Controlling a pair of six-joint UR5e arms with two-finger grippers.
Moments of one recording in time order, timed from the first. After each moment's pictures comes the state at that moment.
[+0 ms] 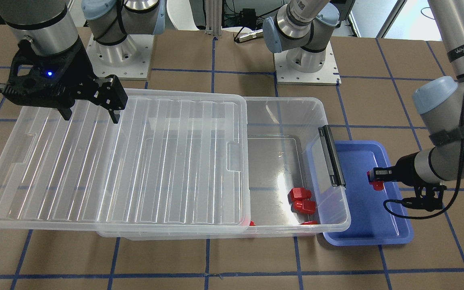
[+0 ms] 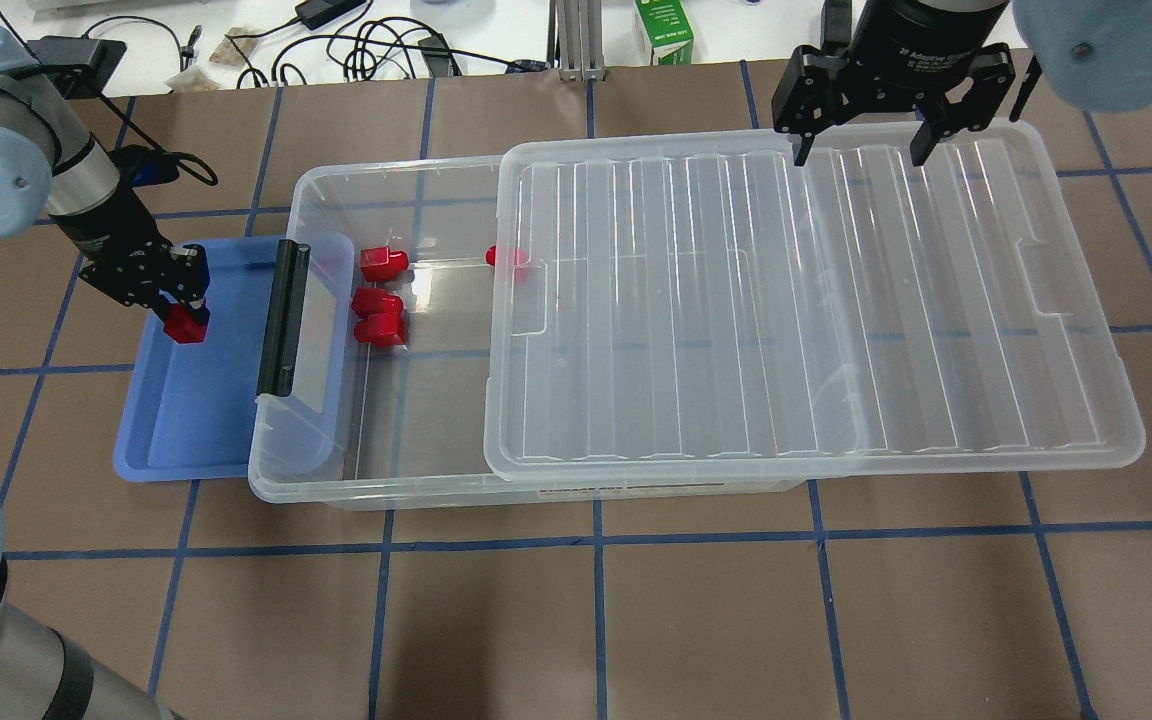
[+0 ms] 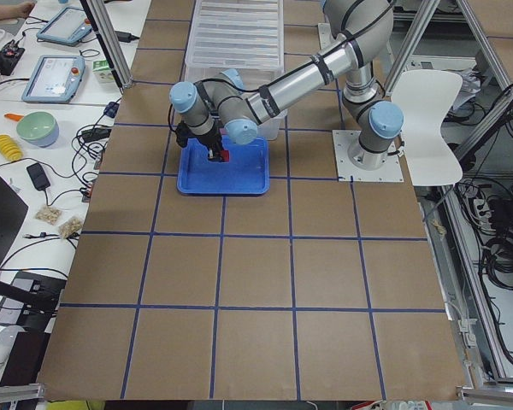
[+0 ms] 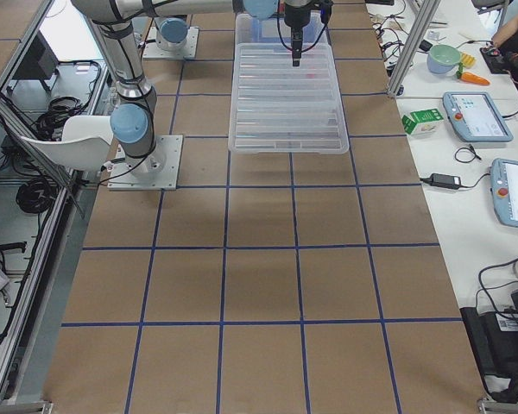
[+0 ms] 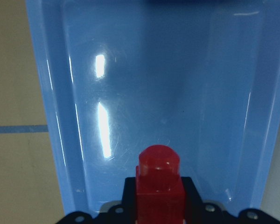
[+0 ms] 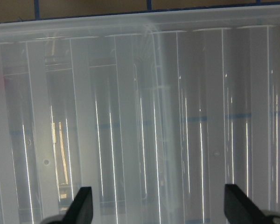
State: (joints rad) left arm -1.19 -2.01 -1.58 -1.40 1.59 0.38; right arm 1.61 -1.48 1.44 -1.62 -1.58 0.10
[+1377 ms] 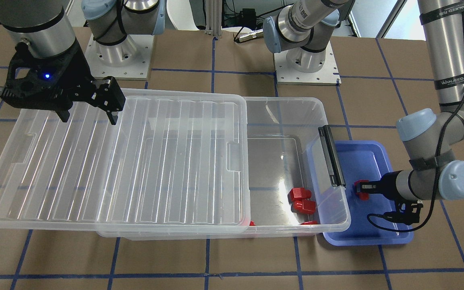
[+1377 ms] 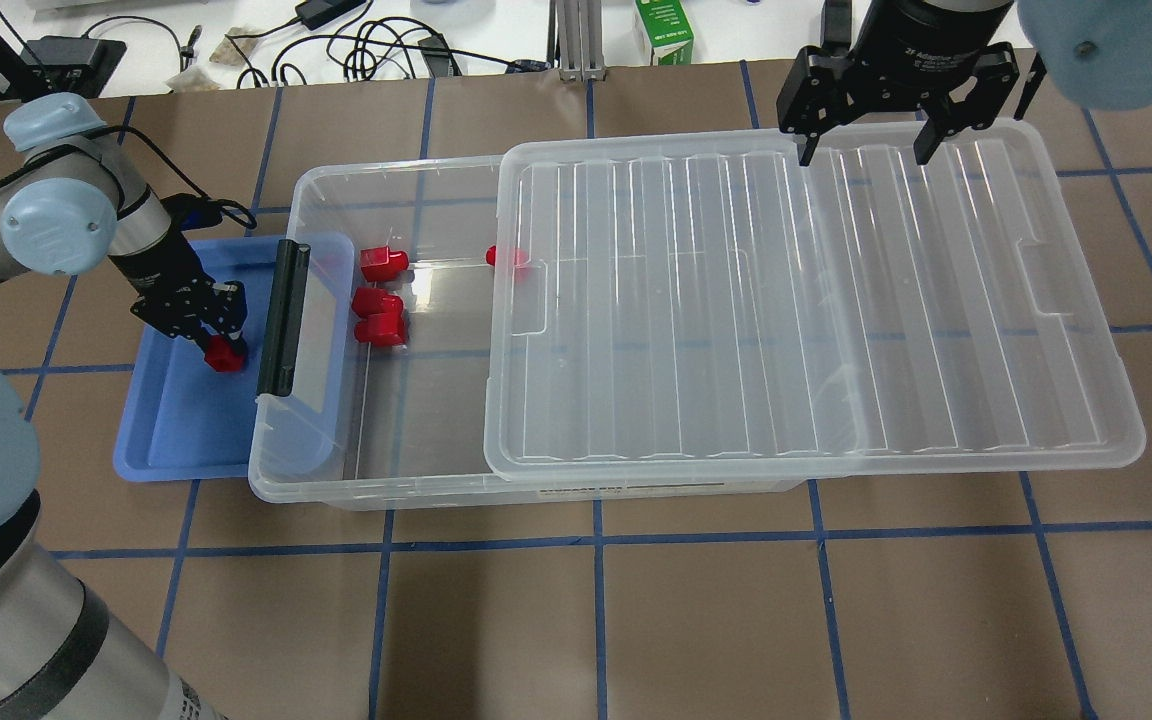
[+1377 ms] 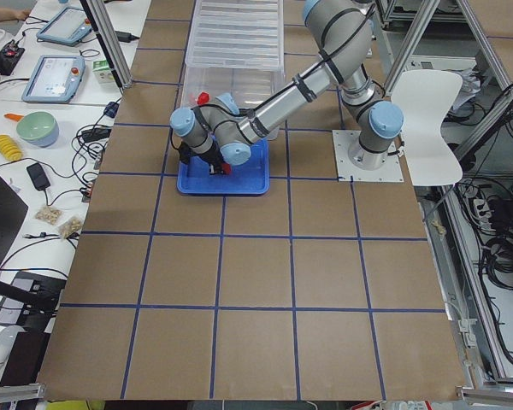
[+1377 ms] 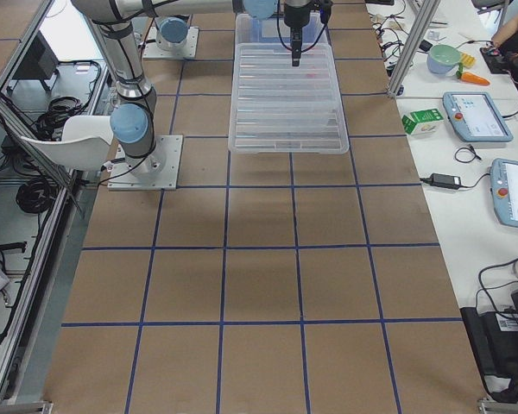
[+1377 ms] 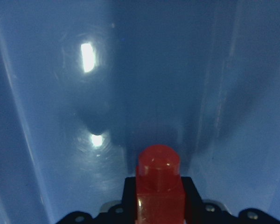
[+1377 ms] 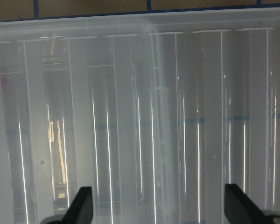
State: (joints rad) left arm -1.19 -2.12 -1.61 -1.31 1.59 0.38; right arm 1.58 -1.48 1.44 -1.62 -1.58 0.04
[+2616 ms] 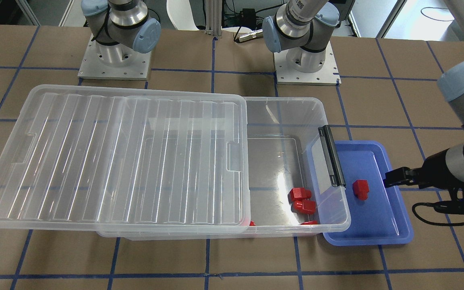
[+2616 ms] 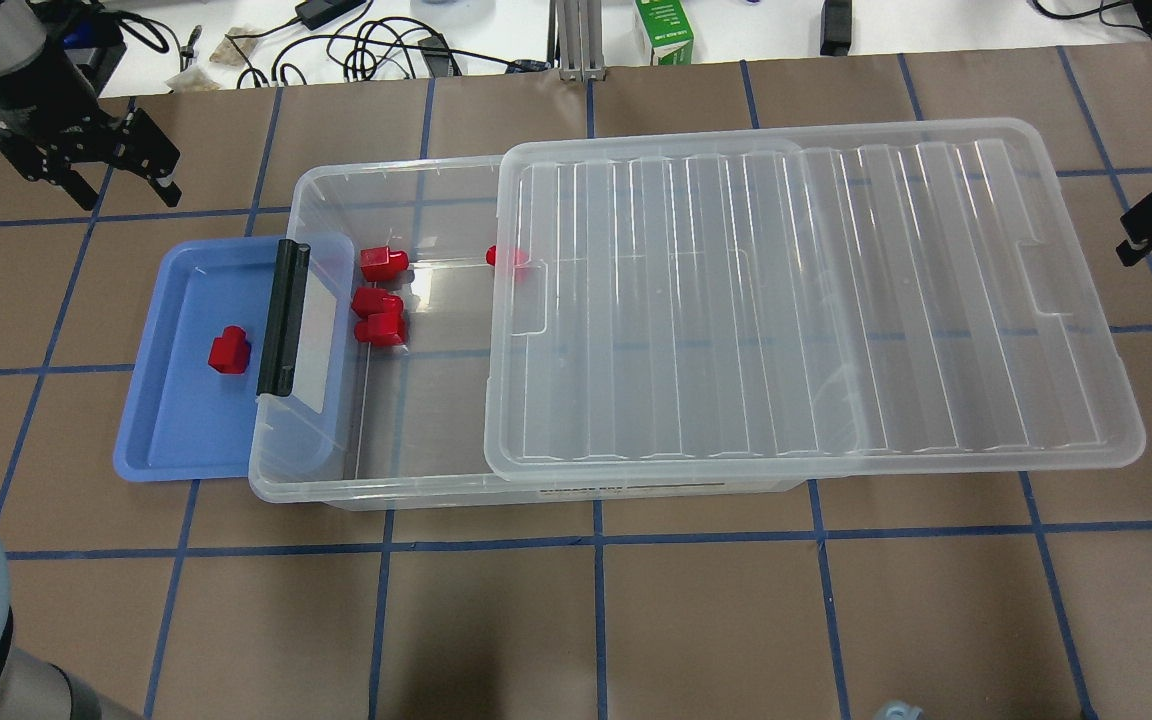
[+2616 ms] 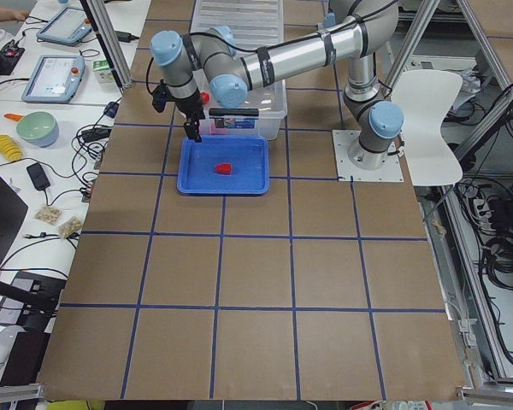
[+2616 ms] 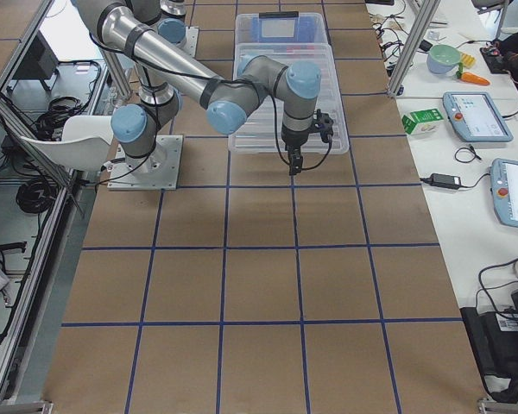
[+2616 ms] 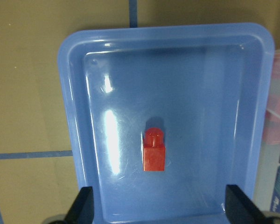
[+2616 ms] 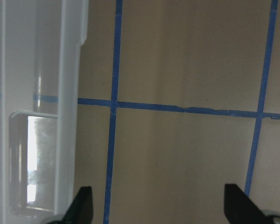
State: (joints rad) left arm -1.25 -1.92 -1.29 -1.61 1.58 0.38; right arm 1.01 -1.44 1.72 -1.86 -1.57 -0.65
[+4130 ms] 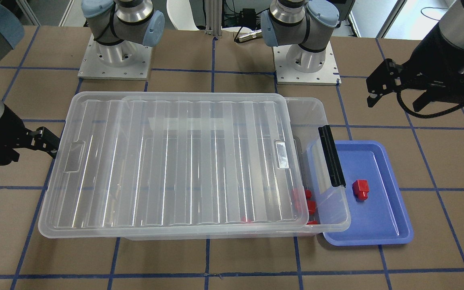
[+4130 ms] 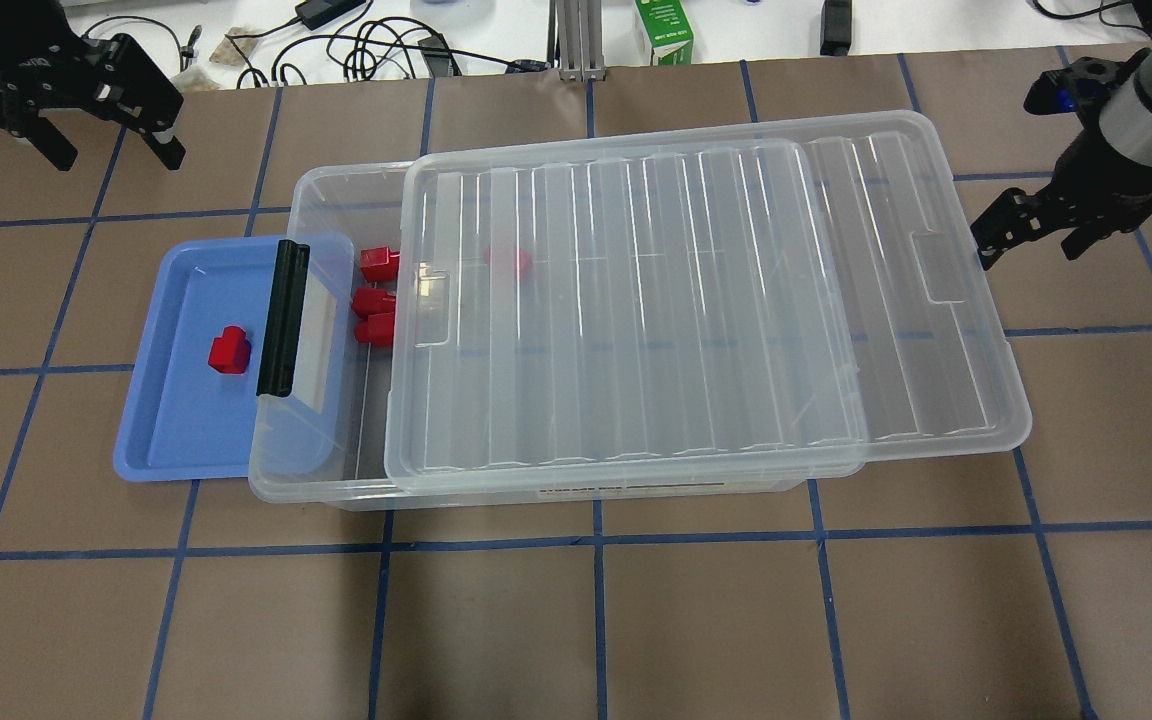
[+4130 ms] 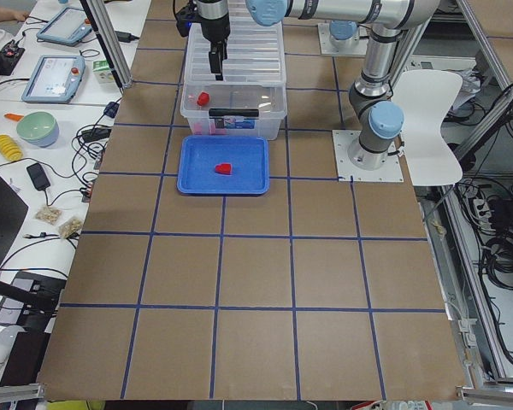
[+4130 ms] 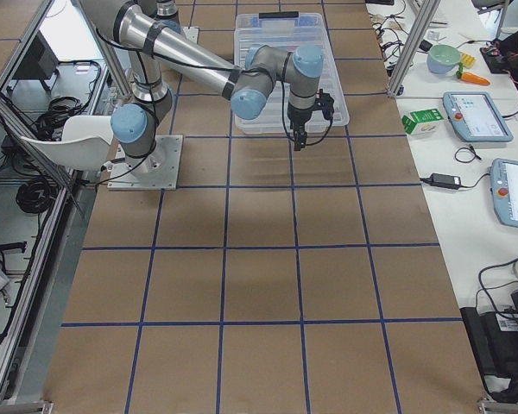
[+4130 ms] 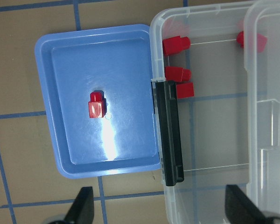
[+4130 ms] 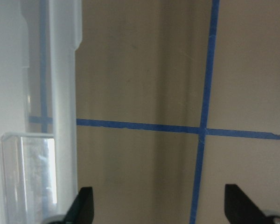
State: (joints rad) left arm -1.36 -1.68 -1.28 -1.81 1.57 0.28; right arm 1.26 -1.42 1.76 -1.91 -1.54 -0.38
